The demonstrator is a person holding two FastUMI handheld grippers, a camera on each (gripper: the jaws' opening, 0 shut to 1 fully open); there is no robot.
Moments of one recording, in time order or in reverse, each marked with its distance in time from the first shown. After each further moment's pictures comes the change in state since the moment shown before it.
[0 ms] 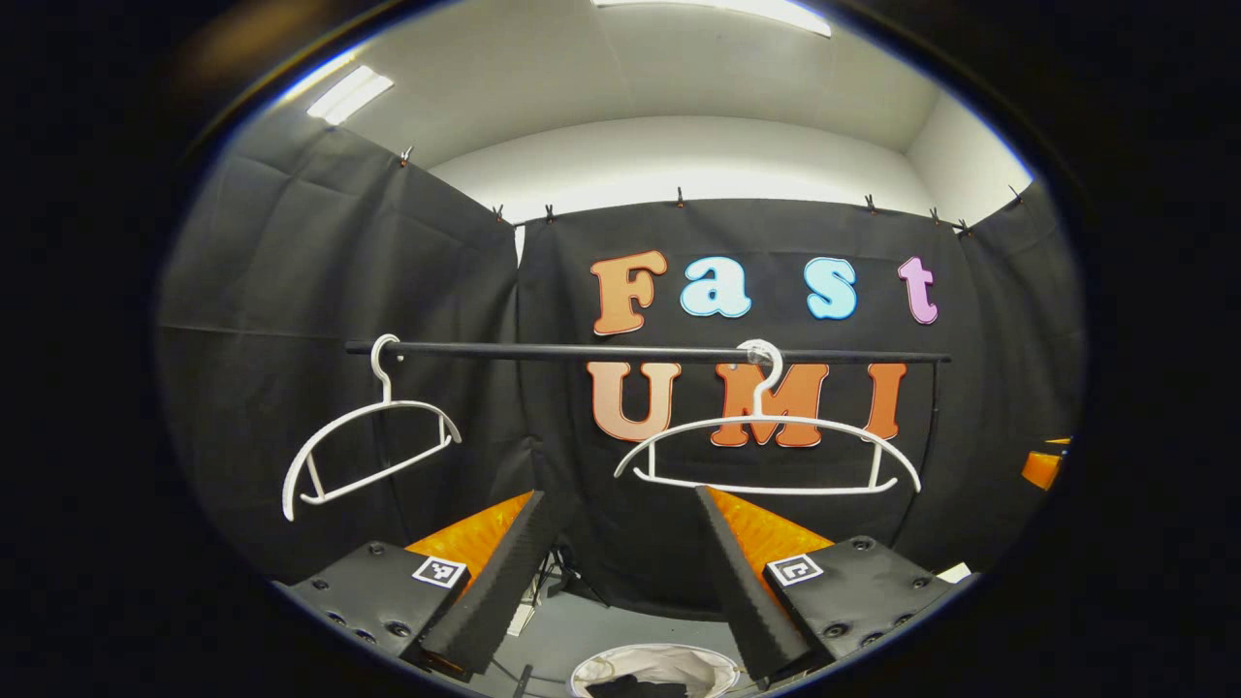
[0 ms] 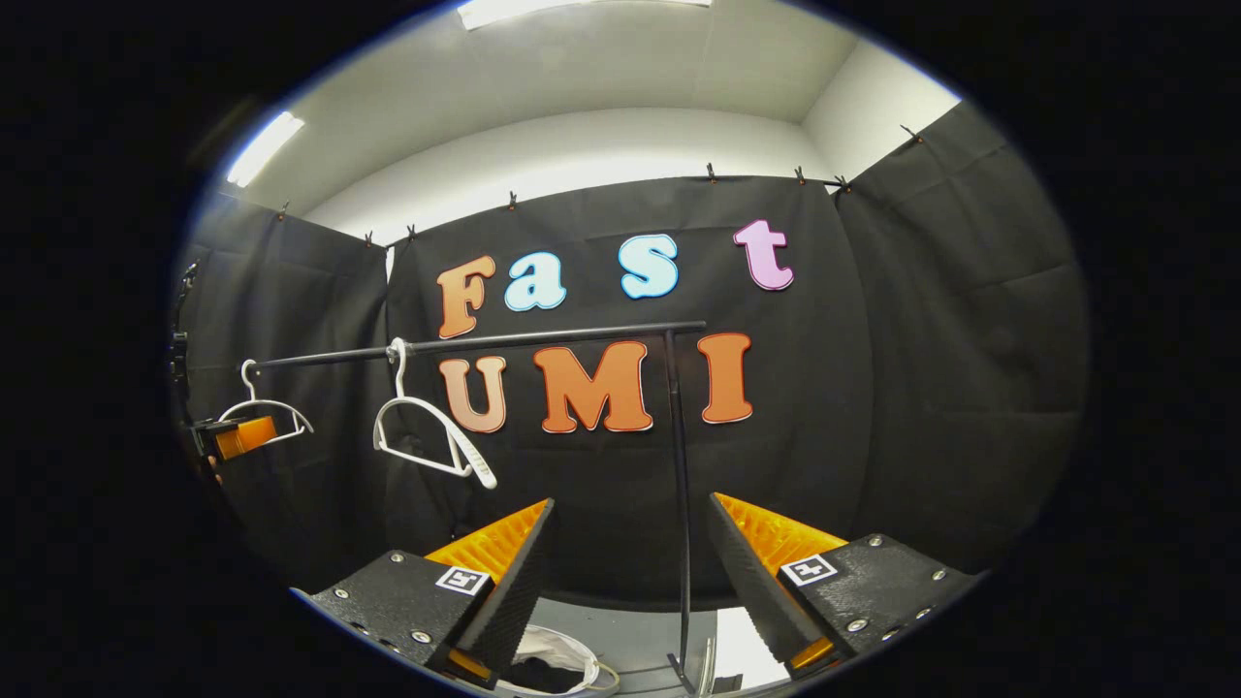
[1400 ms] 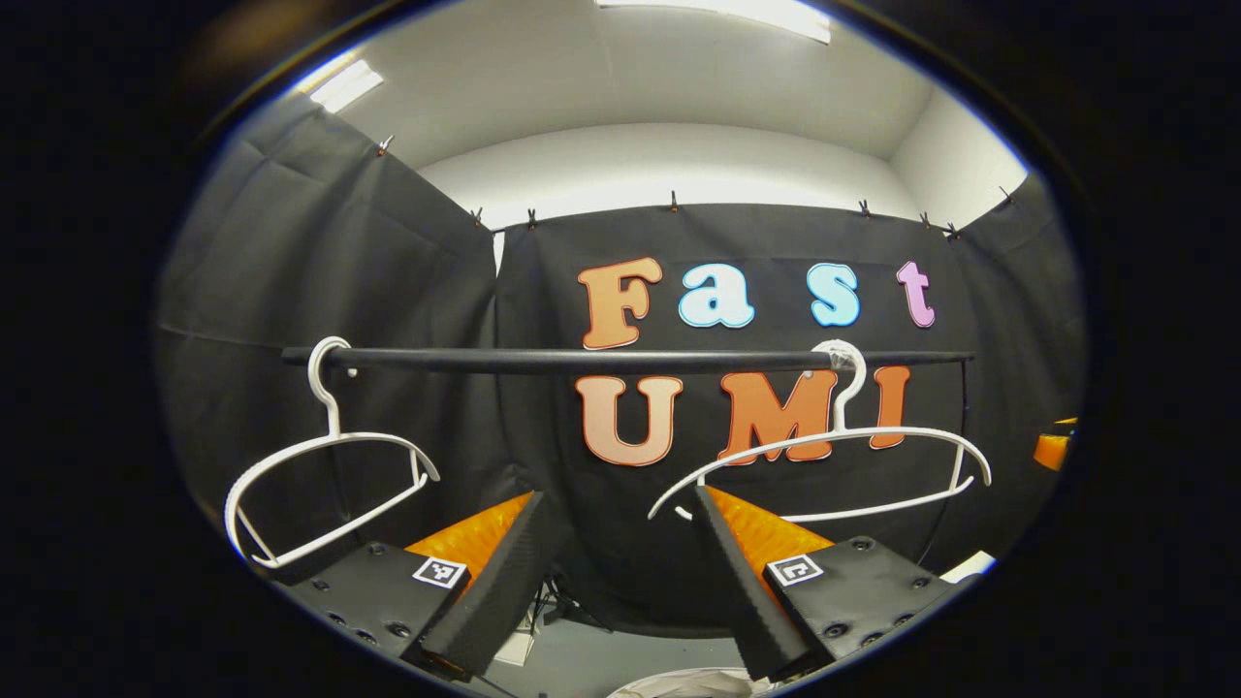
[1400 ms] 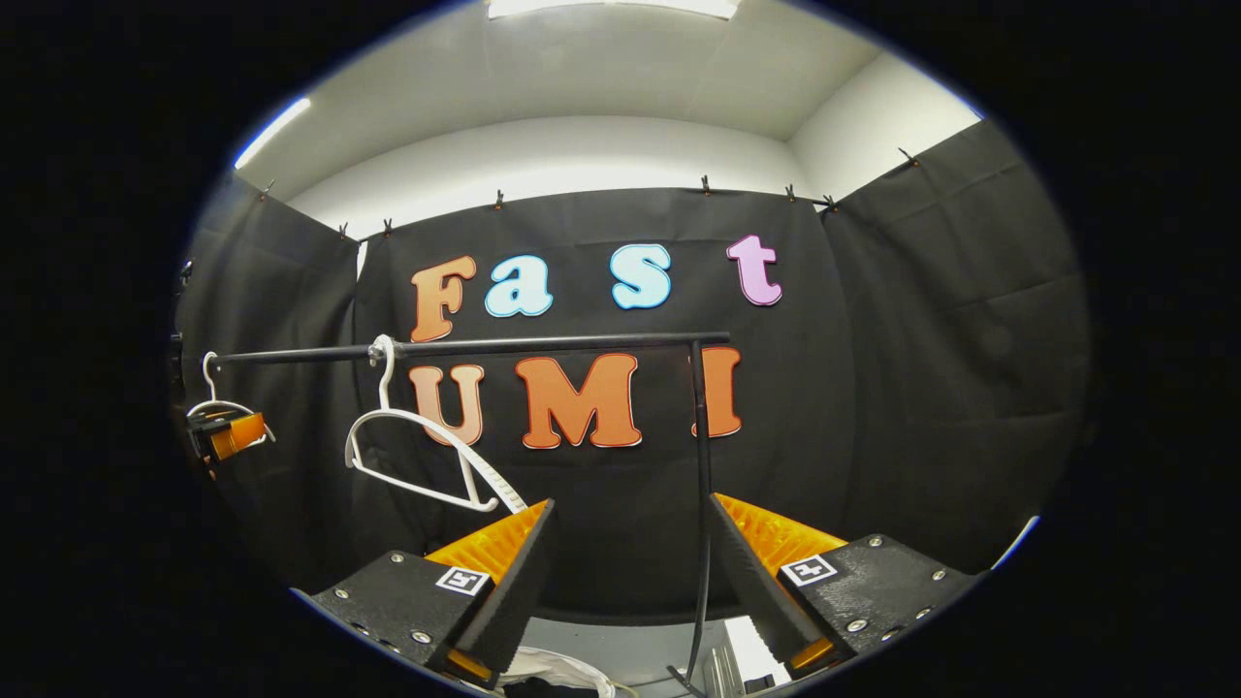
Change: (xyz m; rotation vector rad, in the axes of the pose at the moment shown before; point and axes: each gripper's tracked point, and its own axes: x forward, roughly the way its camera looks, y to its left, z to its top) left arm 0.102 0.052 -0.004 0.017 -0.060 -0.088; right arm 0.046 0.074 -0.005 -0.022 -0.049 -0.124
